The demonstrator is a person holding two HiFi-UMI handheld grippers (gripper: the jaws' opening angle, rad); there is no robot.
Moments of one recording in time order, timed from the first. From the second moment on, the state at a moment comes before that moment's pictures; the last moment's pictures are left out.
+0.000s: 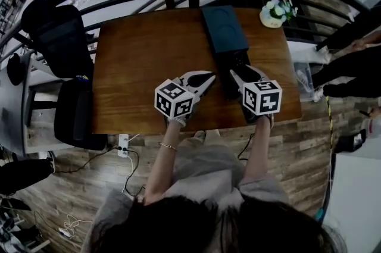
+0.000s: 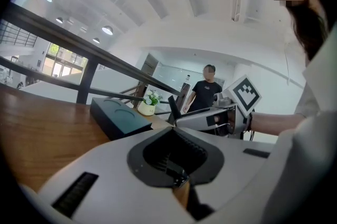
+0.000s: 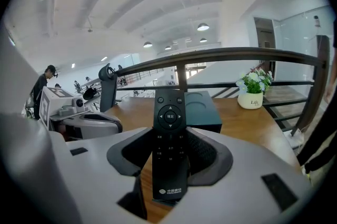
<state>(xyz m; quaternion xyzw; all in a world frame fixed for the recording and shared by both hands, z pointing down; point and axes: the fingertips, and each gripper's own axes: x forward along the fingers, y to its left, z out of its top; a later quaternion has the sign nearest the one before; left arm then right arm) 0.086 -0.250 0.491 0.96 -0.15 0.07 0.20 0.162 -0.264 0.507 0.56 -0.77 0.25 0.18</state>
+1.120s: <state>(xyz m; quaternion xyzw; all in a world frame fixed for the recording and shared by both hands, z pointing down) 0.106 -0.262 0.574 0.92 -0.21 0.12 0.30 0.177 -0.290 0.607 0.47 -0.75 0.34 0.31</state>
